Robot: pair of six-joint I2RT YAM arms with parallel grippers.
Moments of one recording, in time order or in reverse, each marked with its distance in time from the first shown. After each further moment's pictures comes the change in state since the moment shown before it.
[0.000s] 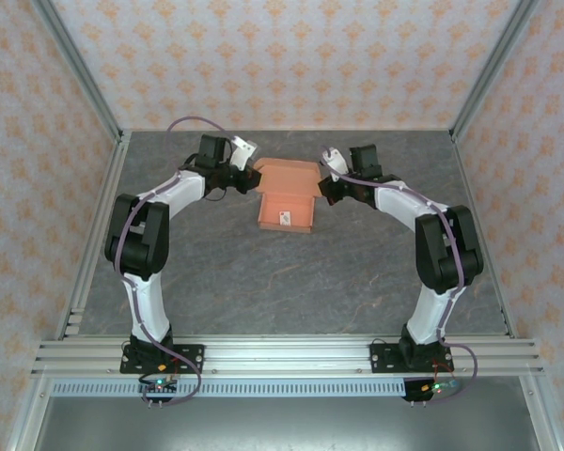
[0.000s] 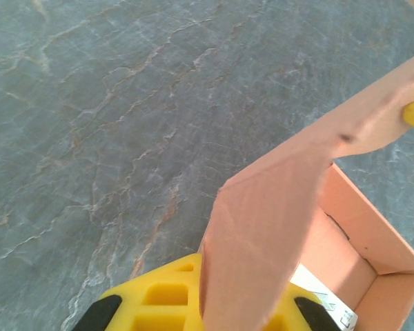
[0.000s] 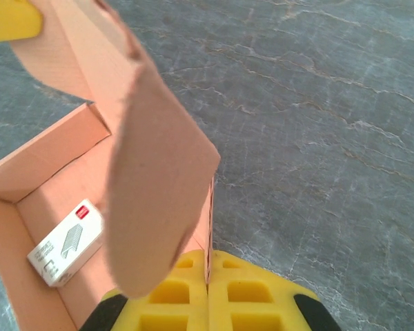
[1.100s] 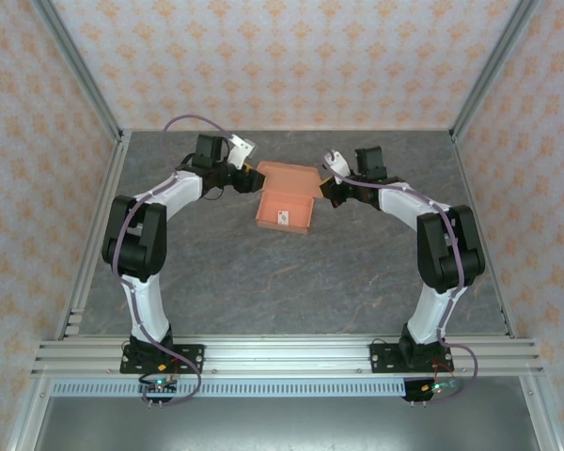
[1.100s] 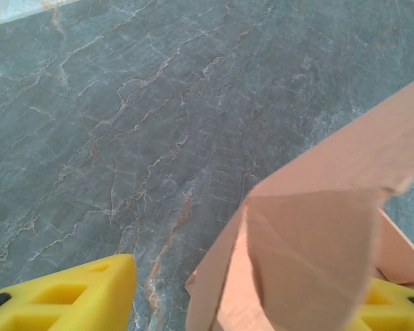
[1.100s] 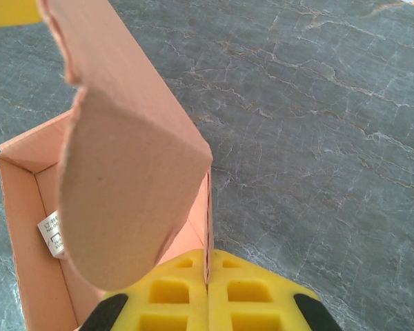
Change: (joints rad) left arm 0.020 0.006 0.007 0.010 0.012 0.051; right arm -0.049 0.002 -0.033 0.030 -0.134 -0.105
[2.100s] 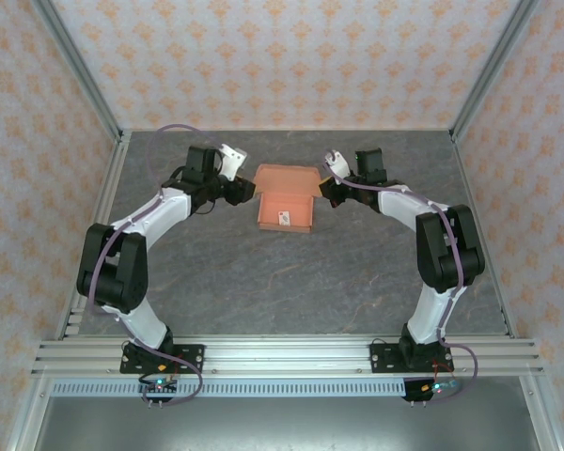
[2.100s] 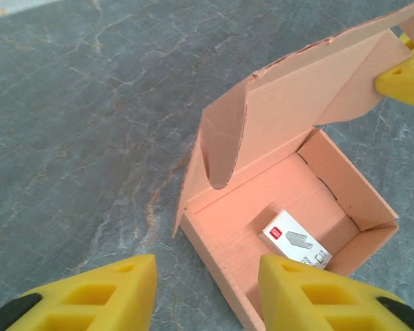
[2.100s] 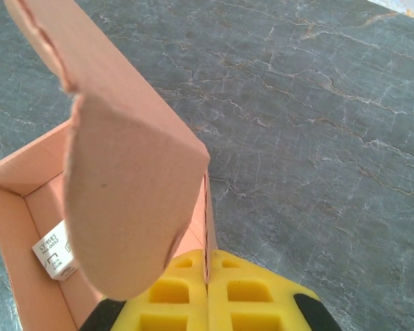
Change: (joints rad) left arm -0.024 -0.283 -0.229 -0.036 -0.157 -0.045; right arm 0.000 0.003 -0.031 0.074 -0.007 0.031
